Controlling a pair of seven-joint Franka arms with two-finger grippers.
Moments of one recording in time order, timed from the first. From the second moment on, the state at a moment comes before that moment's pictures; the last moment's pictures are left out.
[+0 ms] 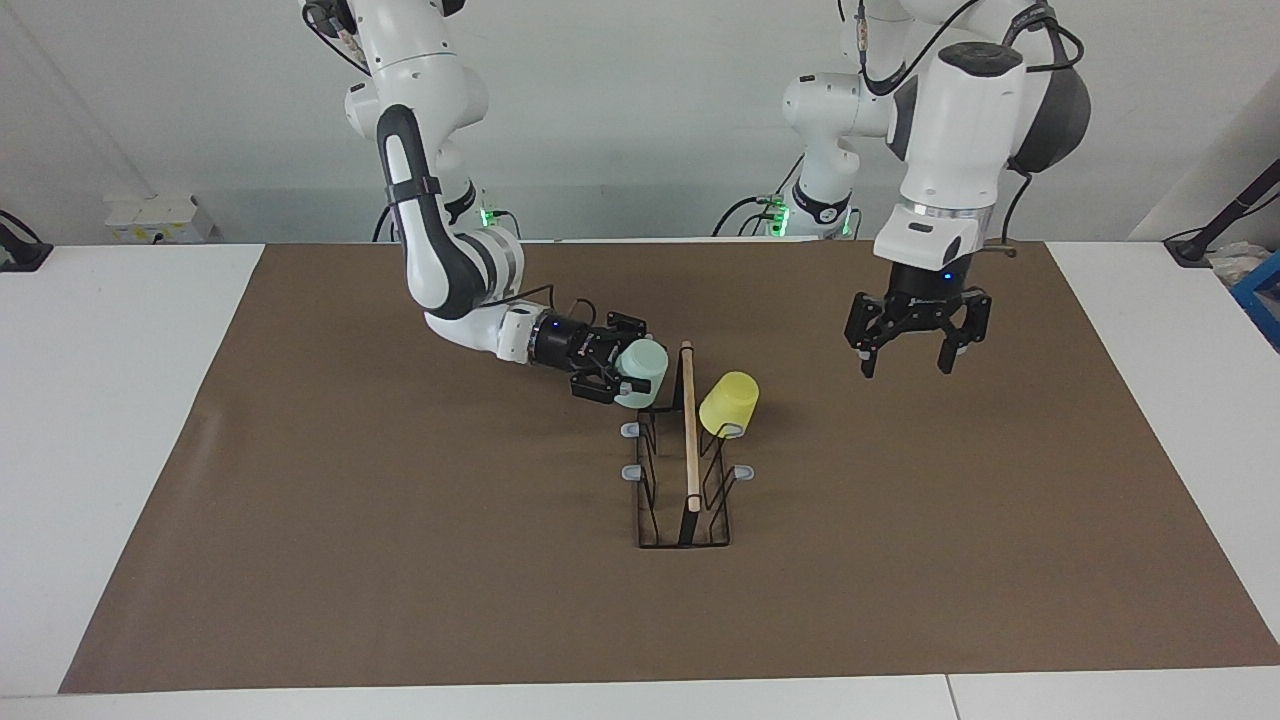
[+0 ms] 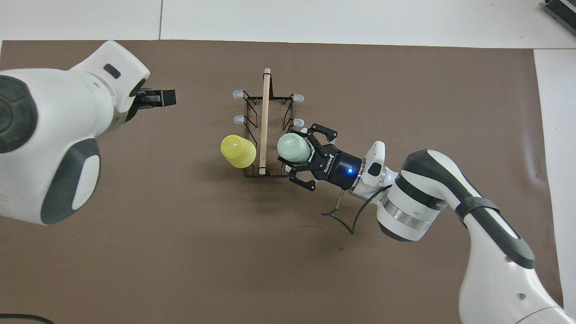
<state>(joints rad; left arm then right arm) -0.17 0.04 -0.06 -1.72 0.07 2.08 -0.12 0.29 0.29 0.10 -2.15 2.24 2.00 -2.70</state>
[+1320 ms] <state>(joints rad) -0.13 -0.01 0.12 -1.62 -0.04 1.67 0.14 0.29 0.34 0.09 -2.22 2.28 1.97 -2.73</state>
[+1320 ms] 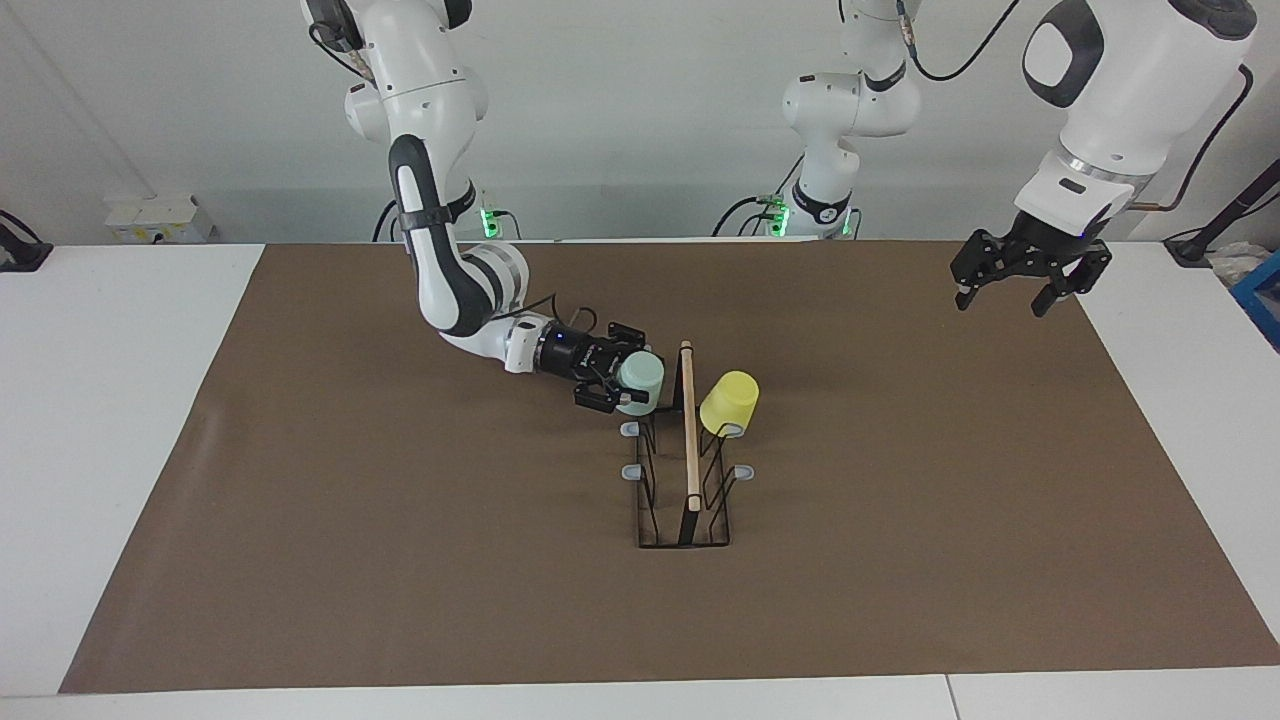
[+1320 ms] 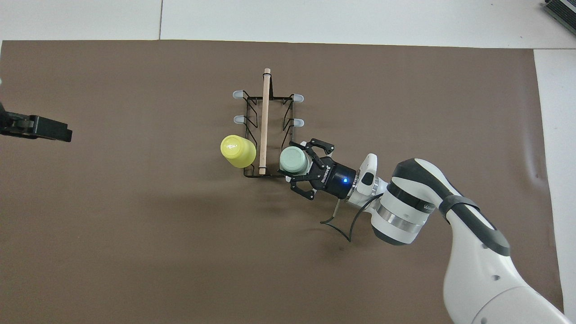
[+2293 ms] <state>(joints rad) -0.11 -0.03 0.06 -1.66 -0.02 1.65 0.14 0.22 0.27 0.09 -2.22 2.09 1.97 -2.70</state>
